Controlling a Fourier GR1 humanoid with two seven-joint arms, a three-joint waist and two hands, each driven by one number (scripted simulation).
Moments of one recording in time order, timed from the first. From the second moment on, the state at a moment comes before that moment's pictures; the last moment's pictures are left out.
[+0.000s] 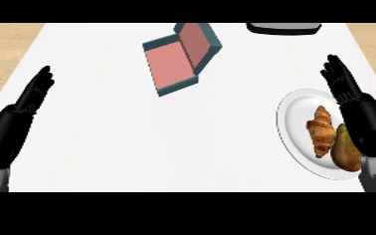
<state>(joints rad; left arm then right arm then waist) -0.02 0.61 -0.09 -1.65 0.13 0.09 -0.08 -0.10 -0.51 0.10 -1.67 -0.18 -0.11 0.00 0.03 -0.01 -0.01</state>
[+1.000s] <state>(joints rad) 0.01 0.40 -0.16 -1.53 0.02 0.26 0.06 -0.12 -0.48 -0.22 -1.31 -0.05 -0.45 -0.15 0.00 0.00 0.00</state>
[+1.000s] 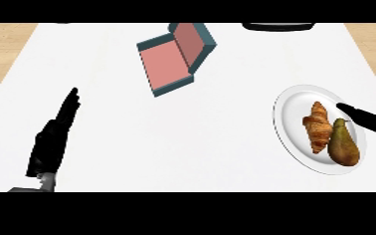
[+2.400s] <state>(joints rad) -0.01 0.33 -0.11 -1.52 -0.05 0.20 0.09 -0.18 -0.66 0.12 -1.47 0.25 0.14 0.72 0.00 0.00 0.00</state>
